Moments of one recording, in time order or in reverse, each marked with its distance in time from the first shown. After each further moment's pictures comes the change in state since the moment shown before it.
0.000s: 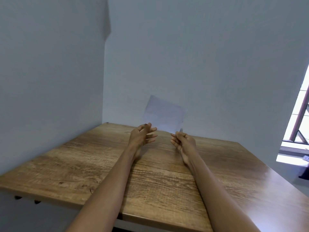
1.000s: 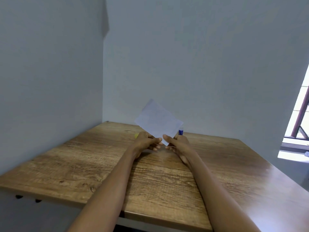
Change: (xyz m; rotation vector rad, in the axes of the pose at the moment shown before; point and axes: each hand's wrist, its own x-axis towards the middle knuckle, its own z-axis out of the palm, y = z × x) left_hand -0.008 -0.005 0.001 0.481 -0.195 -0.112; right_hand -0.005 0.005 0.002 -0.427 -0.216 0.086
